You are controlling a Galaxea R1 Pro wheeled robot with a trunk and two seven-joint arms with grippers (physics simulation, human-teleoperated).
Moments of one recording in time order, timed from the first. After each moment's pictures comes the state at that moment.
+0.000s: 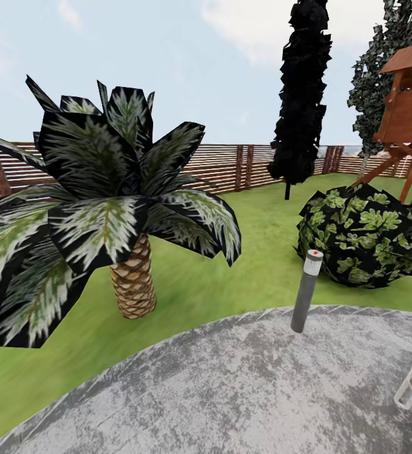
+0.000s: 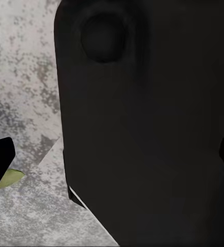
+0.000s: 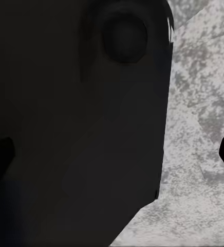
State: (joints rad) left arm 0.00 0.00 0.00 0.00 0.00 0.00 0.00; right arm 0.00 0.00 0.00 0.00 0.00 0.00 0.00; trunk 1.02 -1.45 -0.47
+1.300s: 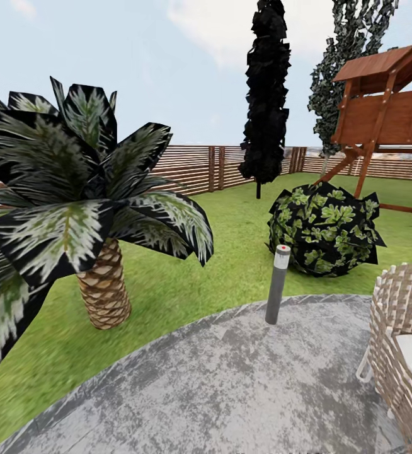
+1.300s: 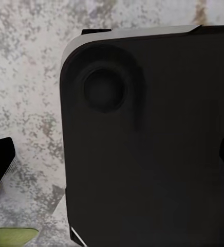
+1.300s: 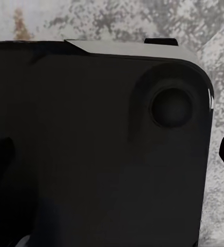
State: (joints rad) left arm 0.00 0.00 -0.01 0.00 -0.01 -0.12 0.00; right arm 0.00 0.06 -0.01 -0.09 0.00 -0.02 -0.01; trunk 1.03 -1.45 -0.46
